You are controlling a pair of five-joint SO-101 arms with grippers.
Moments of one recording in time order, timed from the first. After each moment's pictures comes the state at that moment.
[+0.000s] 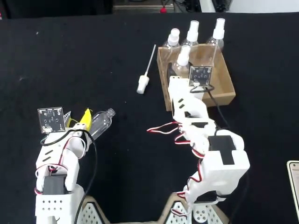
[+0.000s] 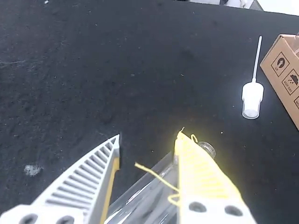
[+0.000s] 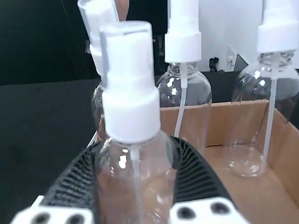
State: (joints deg) left arm -6.4 -104.0 95.6 39.3 3.6; right arm -2.3 14.0 54.4 -47.9 -1.8
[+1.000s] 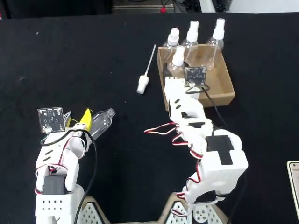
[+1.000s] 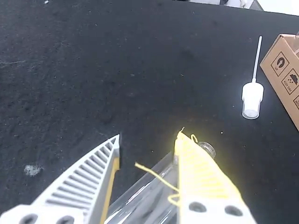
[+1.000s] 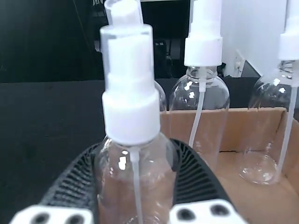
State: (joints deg) left arm -6.4 -104.0 95.6 39.3 3.6; right arm -4.3 14.0 54.4 -47.9 -1.6
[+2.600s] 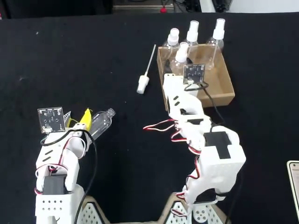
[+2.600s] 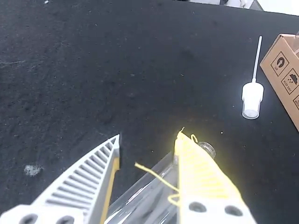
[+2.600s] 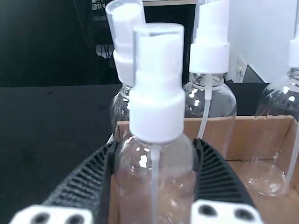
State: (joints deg) left arm -6.4 -104.0 95.6 39.3 3.6; right arm -4.7 17.5 50.2 -47.9 -1.7
